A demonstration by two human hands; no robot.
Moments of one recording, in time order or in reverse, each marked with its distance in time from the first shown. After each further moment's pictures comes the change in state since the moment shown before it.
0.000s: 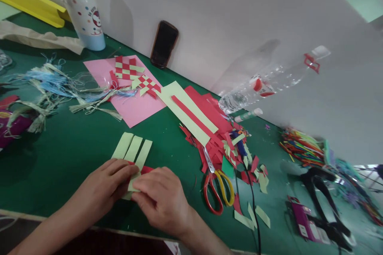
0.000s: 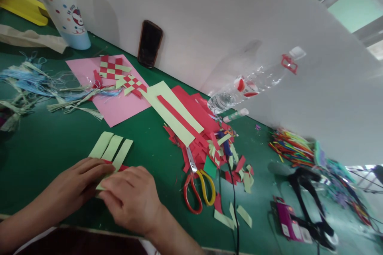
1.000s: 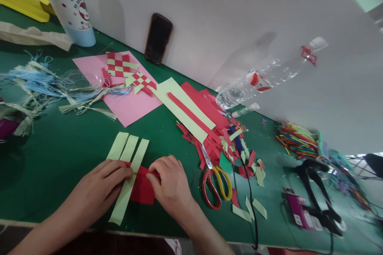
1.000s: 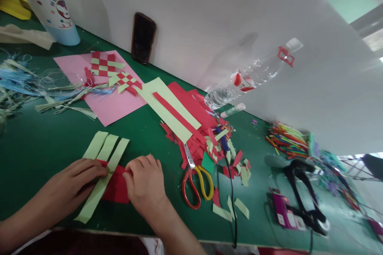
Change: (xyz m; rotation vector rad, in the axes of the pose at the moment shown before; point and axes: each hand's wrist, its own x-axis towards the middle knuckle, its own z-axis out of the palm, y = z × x) left_hand 0.000 0.000 -0.002 0.098 0.033 0.066; right_hand -0.005 0.019 0.001 -0.163 -0.152 0.449
